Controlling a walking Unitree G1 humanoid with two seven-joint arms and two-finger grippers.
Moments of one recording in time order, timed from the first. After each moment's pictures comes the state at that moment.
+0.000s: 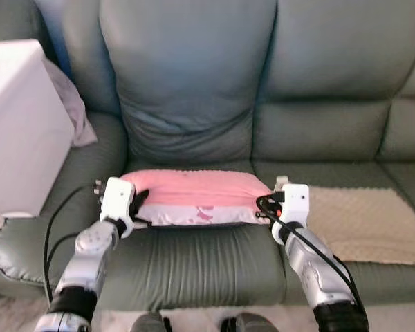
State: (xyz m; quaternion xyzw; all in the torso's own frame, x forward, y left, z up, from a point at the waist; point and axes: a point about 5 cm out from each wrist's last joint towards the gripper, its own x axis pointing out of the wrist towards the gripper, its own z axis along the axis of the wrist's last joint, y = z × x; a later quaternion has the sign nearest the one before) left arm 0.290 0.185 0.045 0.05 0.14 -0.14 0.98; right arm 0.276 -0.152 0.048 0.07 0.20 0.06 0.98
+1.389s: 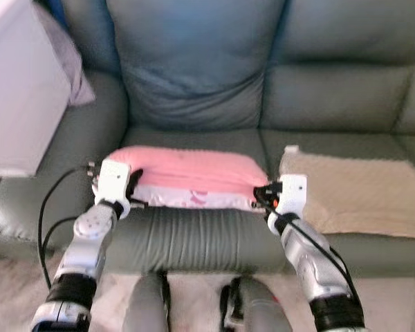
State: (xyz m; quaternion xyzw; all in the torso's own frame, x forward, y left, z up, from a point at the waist) left arm 0.305 0.188 0.072 0.08 0.08 -0.10 0.99; right arm 0.283 -0.144 0.061 0.08 0.16 0.09 0.98
